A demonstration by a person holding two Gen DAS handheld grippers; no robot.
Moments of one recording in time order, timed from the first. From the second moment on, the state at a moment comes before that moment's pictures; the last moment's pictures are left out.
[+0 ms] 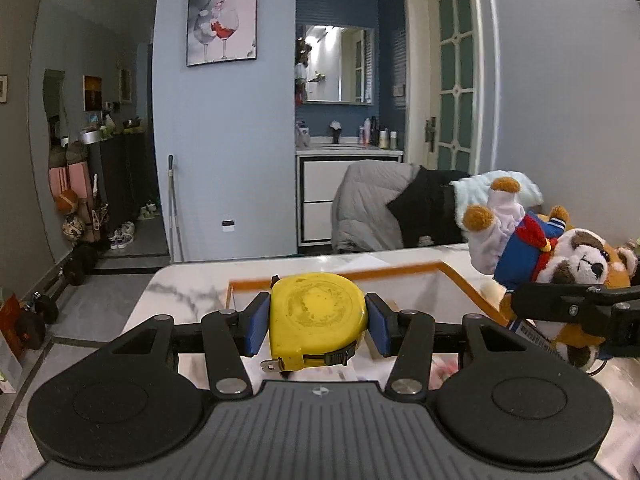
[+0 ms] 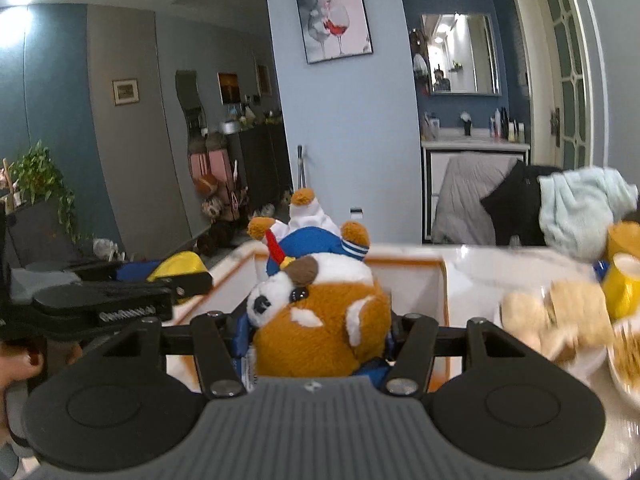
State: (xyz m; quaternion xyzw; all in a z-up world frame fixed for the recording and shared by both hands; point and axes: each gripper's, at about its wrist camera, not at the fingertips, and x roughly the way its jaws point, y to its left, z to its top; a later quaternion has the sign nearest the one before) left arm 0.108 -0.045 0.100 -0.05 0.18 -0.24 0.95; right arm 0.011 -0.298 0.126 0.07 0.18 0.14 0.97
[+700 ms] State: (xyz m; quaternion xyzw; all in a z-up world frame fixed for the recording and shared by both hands) left arm 0.197 -0.097 0.030 -0.01 0.36 -0.23 0.90; right arm 0.197 -0.288 0.045 0.08 0.41 0.10 0.90
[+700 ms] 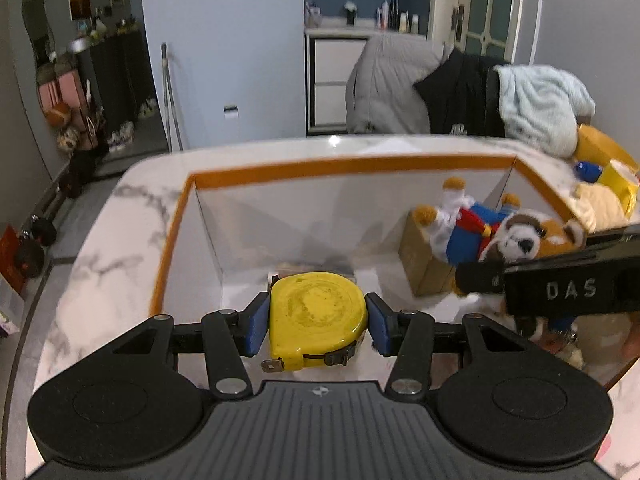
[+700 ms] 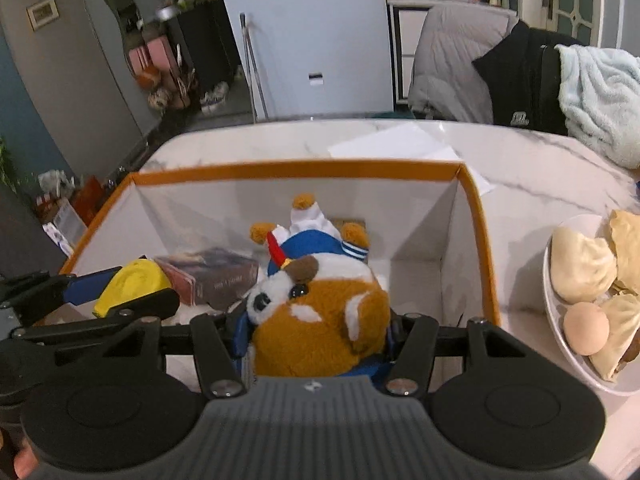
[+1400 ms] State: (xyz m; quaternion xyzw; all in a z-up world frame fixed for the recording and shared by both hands) left arm 0.201 -0.102 0.028 0.00 0.39 -0.23 0.89; right arm 0.216 -0.264 0.030 0.02 0.46 0.08 0.88
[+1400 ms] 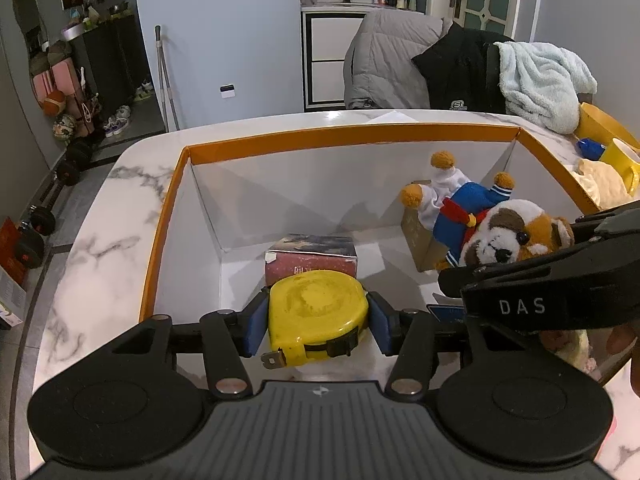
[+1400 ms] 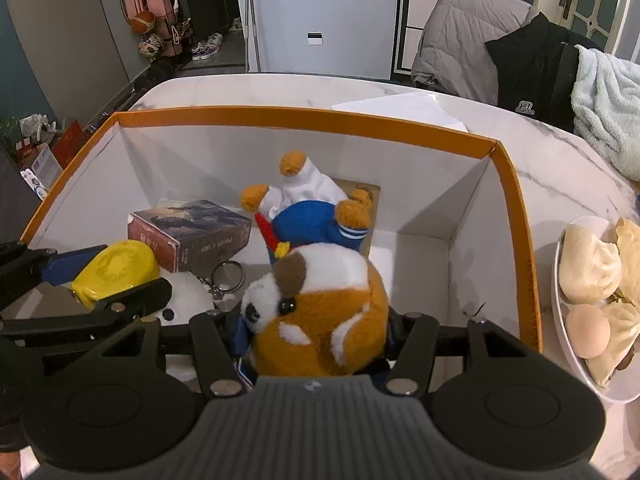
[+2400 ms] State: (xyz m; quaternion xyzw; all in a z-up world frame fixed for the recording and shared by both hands) left arm 0.162 -0.086 0.063 -0.01 0.35 -0.24 0.91; right arm 0.164 -0.276 0.070 0.02 0.40 0.07 0.91
